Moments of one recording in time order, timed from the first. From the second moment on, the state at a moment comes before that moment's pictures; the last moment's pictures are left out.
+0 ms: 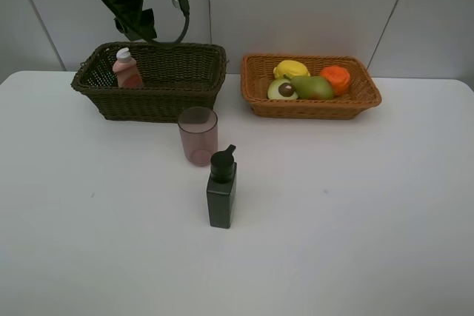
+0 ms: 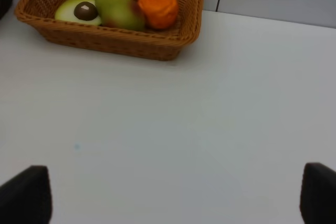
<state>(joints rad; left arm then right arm) -0.39 1.87 -1.60 0.13 0.76 0.83 0.04 0.00 -0.52 -0.01 1.05 -0.17</state>
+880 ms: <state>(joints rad) -0.39 1.56 -1.14 0.02 0.71 0.42 0.04 0.00 -0.52 -0.01 1.05 -0.17</state>
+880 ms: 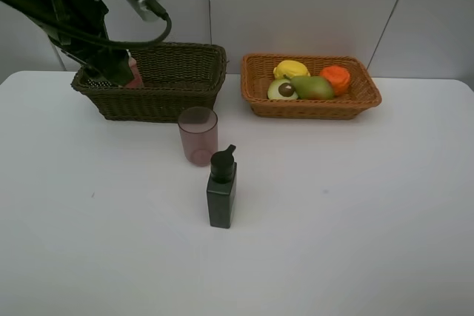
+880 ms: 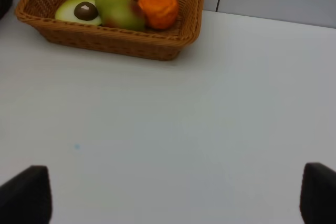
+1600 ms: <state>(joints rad) -0.43 1.59 -1.06 -0.18 0.67 0.17 0.04 0.00 -0.52 -0.01 1.05 -0.17</state>
